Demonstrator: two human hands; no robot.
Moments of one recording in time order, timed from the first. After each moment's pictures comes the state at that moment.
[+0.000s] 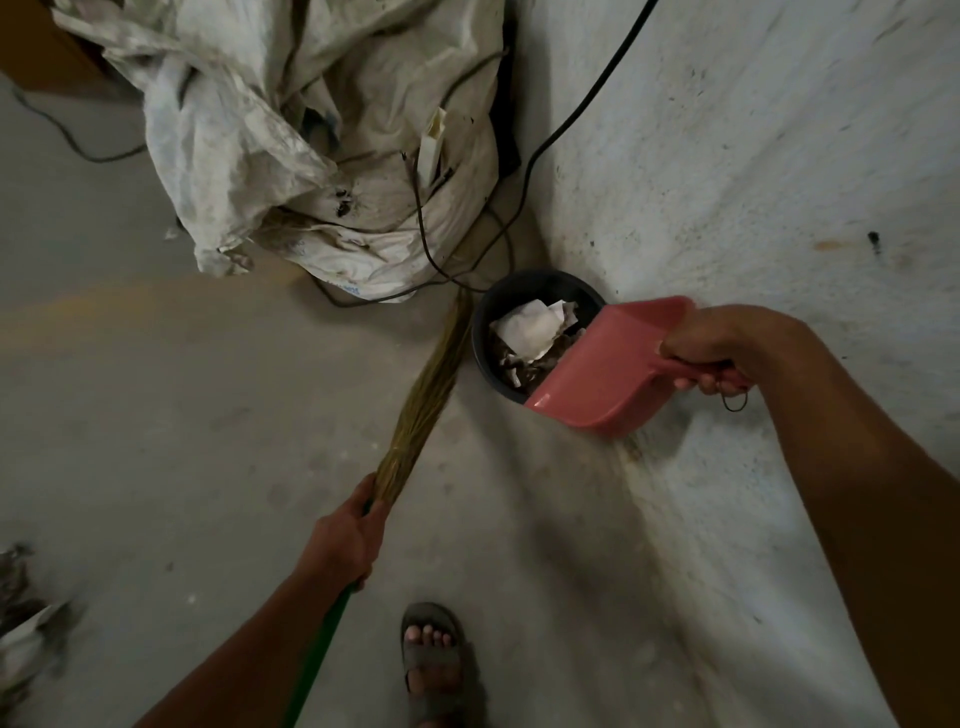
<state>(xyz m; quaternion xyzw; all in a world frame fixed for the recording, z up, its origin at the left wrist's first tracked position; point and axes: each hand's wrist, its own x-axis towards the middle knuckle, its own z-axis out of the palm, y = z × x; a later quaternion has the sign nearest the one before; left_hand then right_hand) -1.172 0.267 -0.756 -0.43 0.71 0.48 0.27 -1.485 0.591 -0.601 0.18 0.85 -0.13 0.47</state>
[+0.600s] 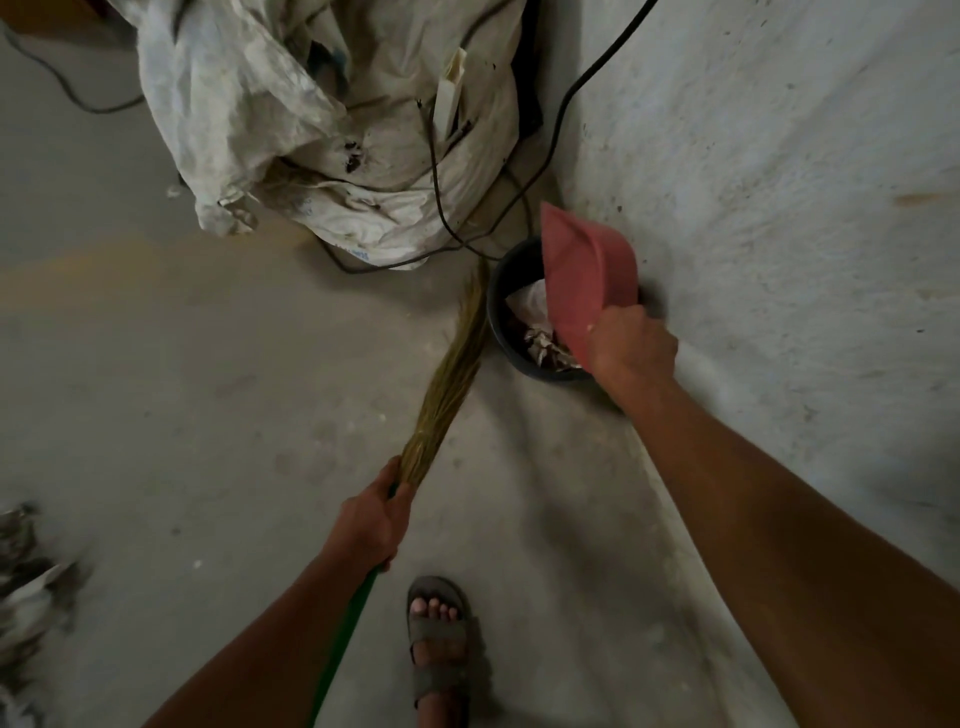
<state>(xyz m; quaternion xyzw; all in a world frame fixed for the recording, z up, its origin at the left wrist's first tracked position) -1.166 0.285 -0.780 -0.40 0.73 0.46 0.31 -1.427 0.504 -0.697 0.01 0.98 0.06 0.21</state>
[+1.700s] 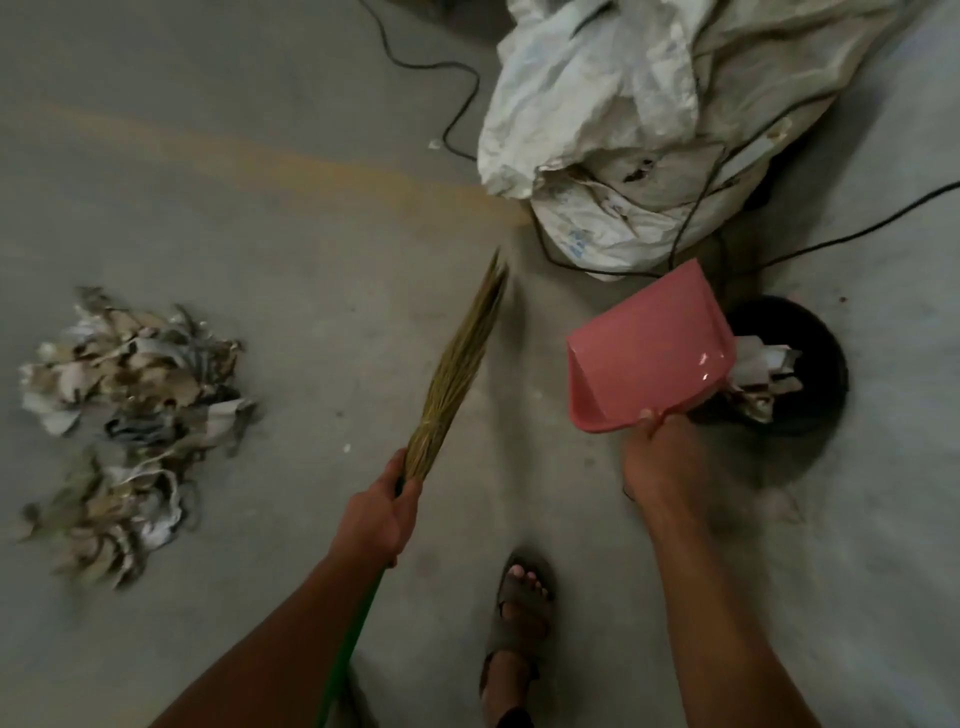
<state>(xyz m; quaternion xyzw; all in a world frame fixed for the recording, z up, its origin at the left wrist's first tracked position) -0.941 0.131 -0.751 -0.52 0.68 0.48 0.19 -1.179 0.320 -0.684 0.06 0.97 -0.14 0.19</state>
